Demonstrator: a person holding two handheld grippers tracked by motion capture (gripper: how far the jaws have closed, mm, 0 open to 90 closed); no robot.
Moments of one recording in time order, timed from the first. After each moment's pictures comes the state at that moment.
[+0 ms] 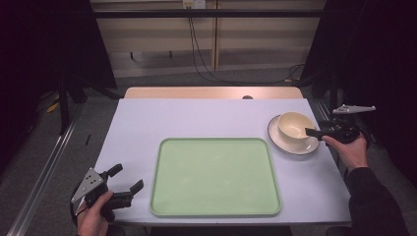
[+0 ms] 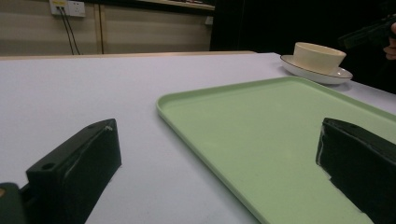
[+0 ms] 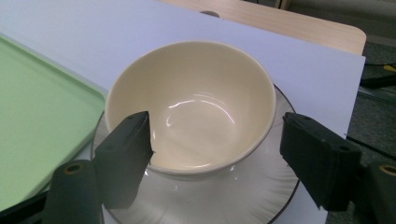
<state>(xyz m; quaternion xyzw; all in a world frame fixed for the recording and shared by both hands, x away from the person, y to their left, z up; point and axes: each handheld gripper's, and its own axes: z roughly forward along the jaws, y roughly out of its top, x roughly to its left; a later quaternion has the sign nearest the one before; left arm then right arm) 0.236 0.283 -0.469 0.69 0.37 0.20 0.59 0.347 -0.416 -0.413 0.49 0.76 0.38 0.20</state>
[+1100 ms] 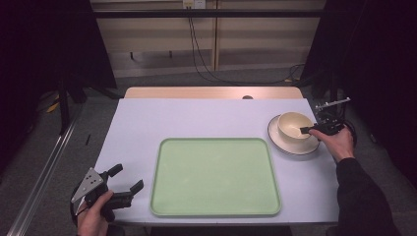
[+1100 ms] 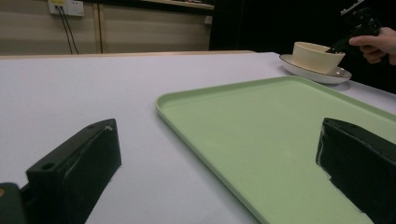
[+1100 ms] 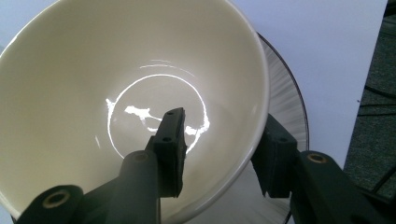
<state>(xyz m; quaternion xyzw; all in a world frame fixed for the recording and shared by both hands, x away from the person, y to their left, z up) 0.236 0.283 -0.469 0.69 0.37 0.20 0.59 0.394 -0.408 -0.439 0.55 0.77 0.27 0.15</state>
